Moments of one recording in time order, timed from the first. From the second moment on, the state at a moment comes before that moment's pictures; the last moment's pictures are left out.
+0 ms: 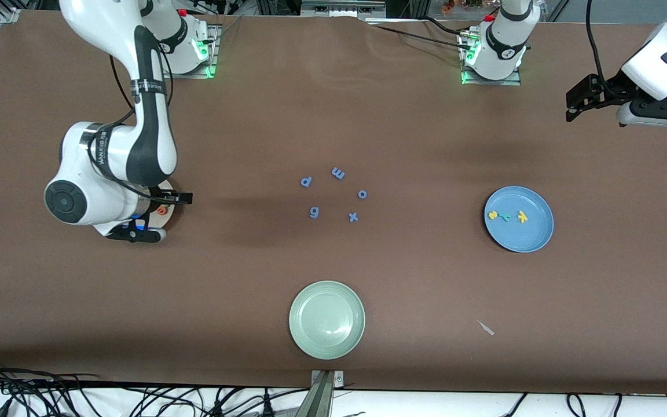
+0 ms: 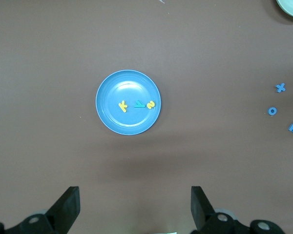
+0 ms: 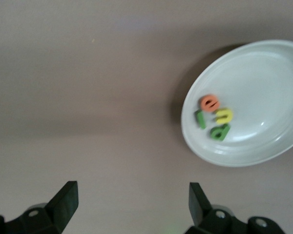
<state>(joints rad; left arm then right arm) 0.05 -0.11 -0.14 -1.68 0.00 1.53 0.01 0.85 0.61 -0.81 -1.65 0.47 1.65 0.00</state>
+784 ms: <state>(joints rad) 0.05 -0.11 -0.14 -1.68 0.00 1.52 0.01 0.36 0.43 -0.23 -1.61 0.11 1.64 0.03</state>
